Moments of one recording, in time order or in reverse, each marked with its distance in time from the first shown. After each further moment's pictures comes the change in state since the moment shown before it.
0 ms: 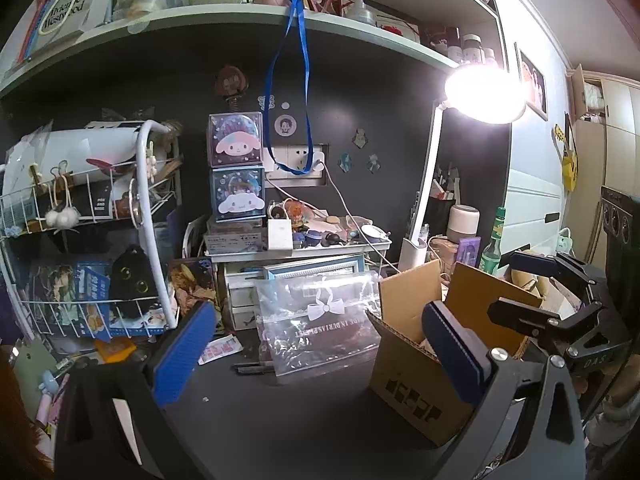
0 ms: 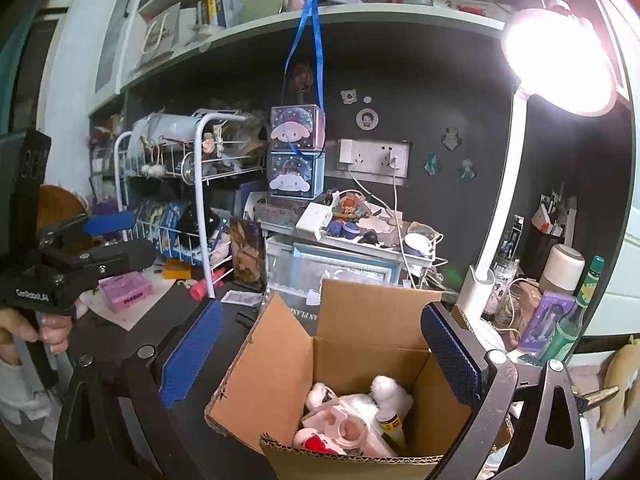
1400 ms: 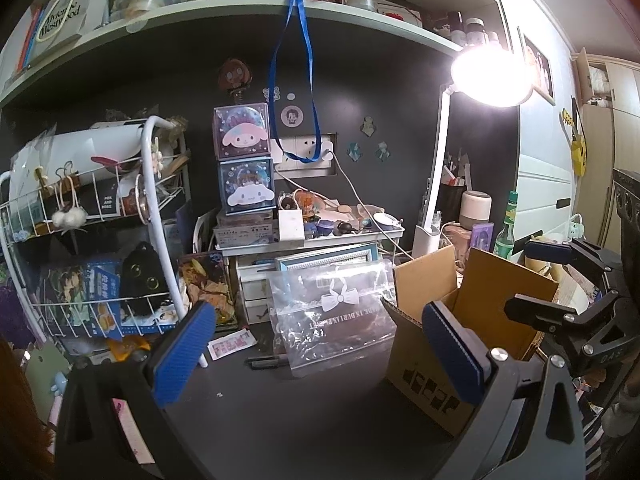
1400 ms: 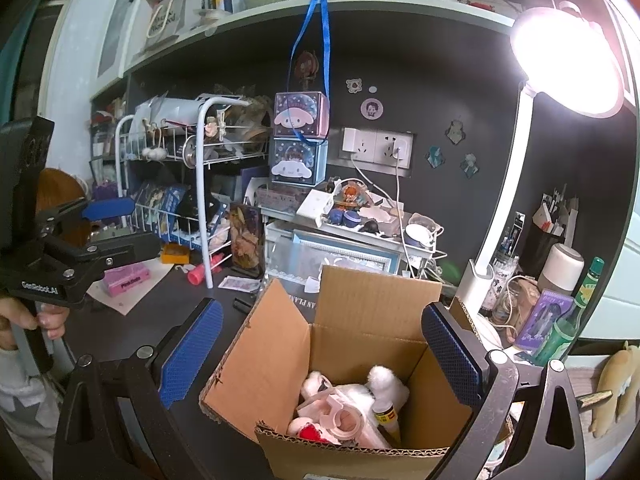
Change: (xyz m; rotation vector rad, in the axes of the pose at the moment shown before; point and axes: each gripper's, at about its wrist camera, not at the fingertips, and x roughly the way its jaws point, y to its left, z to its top) left arm 0.007 0.001 -0.006 0.037 0.029 0.054; right arm 0.003 0.000 -0.006 -0.035 0.037 -0.002
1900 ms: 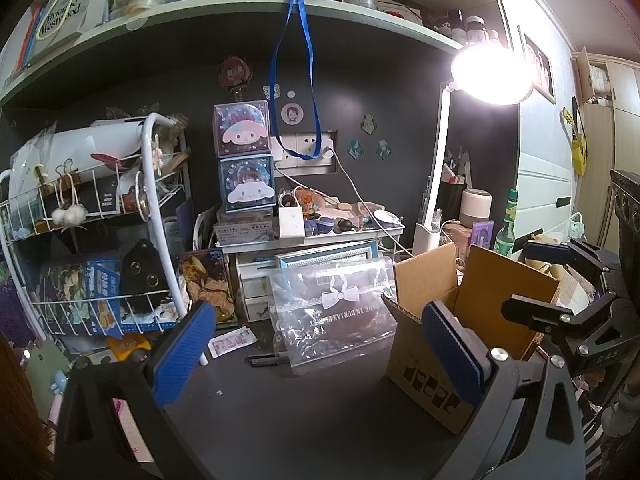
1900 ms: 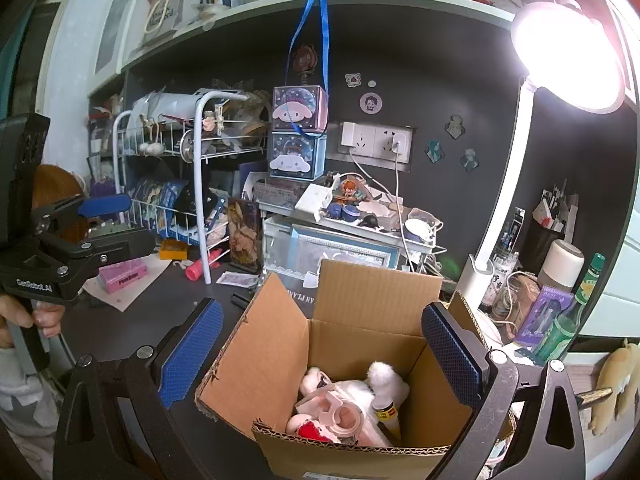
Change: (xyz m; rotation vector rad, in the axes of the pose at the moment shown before) left arm 0.000 0.000 -0.002 0.001 0.004 0.001; right arm 0.004 -0.001 -0.003 0.002 0.014 -0.006
